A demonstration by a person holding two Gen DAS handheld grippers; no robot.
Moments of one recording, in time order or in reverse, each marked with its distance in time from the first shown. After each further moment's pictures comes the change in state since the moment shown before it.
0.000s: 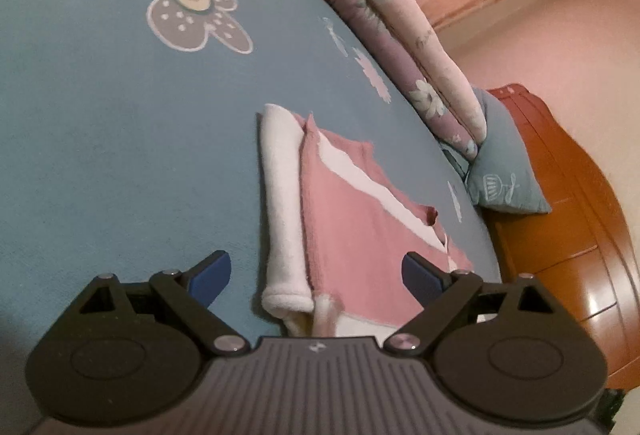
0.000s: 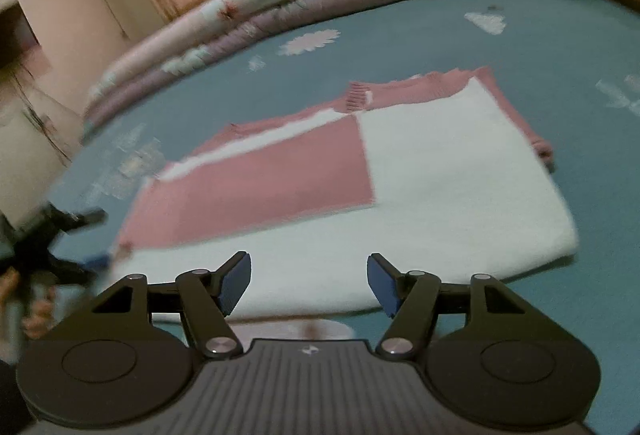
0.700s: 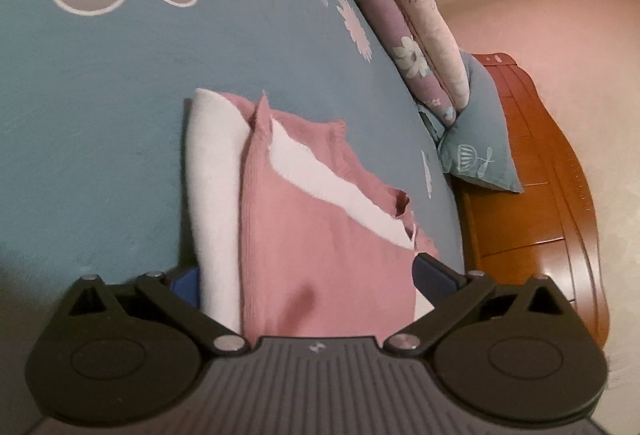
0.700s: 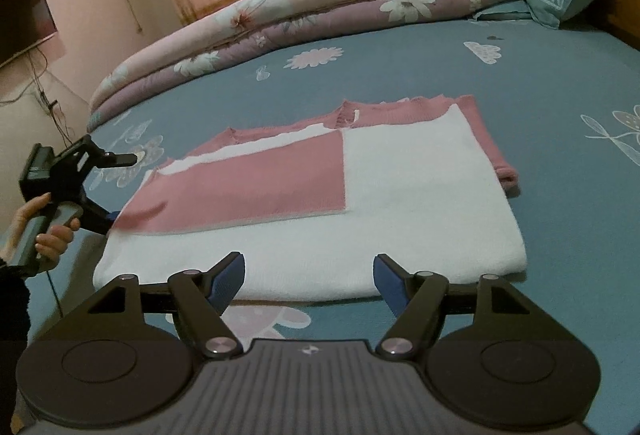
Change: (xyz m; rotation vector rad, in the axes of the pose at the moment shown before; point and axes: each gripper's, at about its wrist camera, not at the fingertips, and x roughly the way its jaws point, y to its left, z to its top) left arm 0.072 0.001 0.056 -0.102 0.221 -0.126; right arm -0.035 -0.030 -0.006 -0.055 -0.058 0.051
